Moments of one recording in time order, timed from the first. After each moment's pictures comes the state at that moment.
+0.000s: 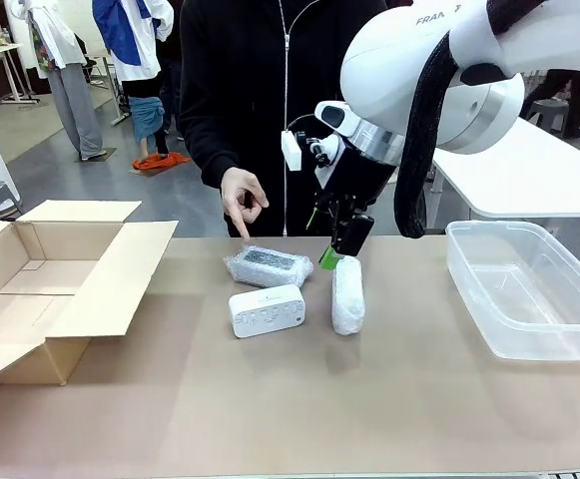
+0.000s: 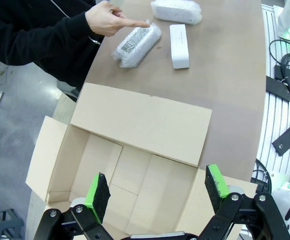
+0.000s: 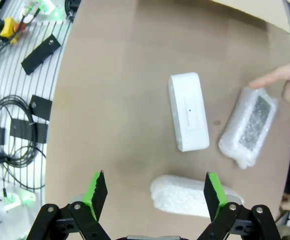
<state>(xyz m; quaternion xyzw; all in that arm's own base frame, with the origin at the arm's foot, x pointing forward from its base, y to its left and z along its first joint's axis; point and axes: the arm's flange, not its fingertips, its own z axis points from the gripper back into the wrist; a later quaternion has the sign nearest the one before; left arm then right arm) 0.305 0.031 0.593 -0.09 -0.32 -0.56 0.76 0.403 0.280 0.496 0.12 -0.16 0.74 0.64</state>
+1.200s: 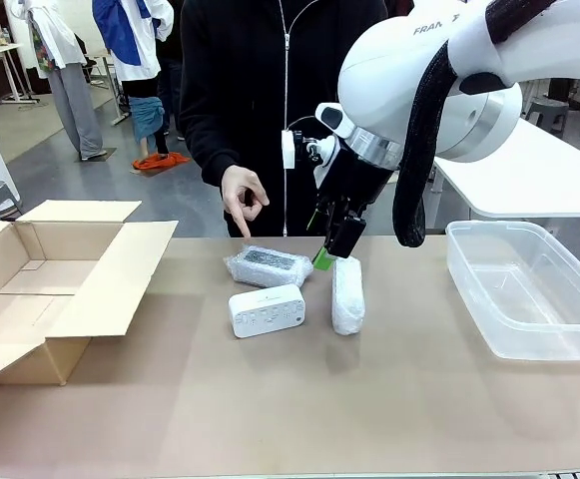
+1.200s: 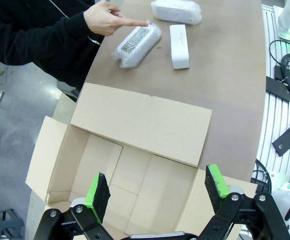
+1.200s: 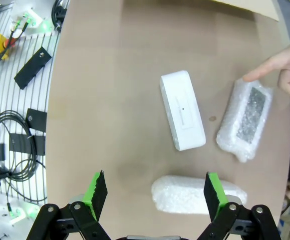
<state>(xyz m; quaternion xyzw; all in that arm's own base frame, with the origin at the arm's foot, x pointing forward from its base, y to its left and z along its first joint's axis) 0.305 0.031 0.593 -0.09 -0.32 -0.56 0.76 0.404 0.279 0.493 0.12 -0.17 0.71 0.67</state>
